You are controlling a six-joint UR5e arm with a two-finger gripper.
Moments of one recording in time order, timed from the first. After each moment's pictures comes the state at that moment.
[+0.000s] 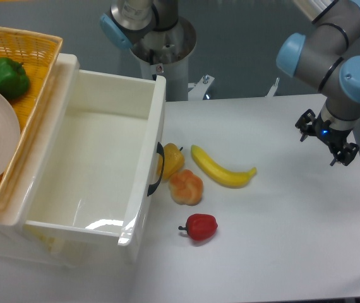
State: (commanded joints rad) arm 2.88 -2.02 -1.50 -1.18 1.62 1.70
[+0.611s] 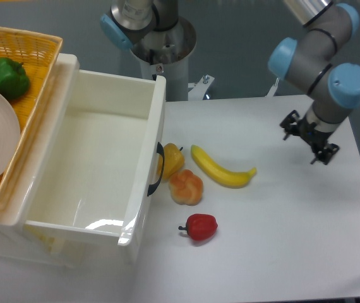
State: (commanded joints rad) arm 2.87 -1.97 -1.71 -1.16 1.55 1.61
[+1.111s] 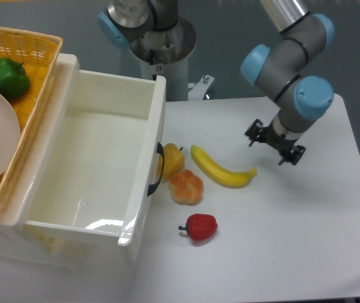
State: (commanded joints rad) arm 2.75 -1.97 -1.74 -1.19 1.49 1.16
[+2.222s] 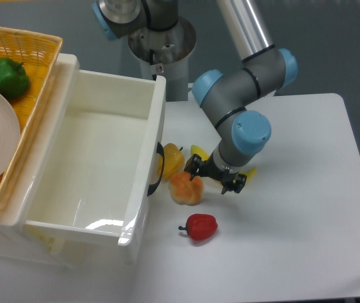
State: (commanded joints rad) arm 2.53 -2.06 -1.71 -1.10 1.38 0.87
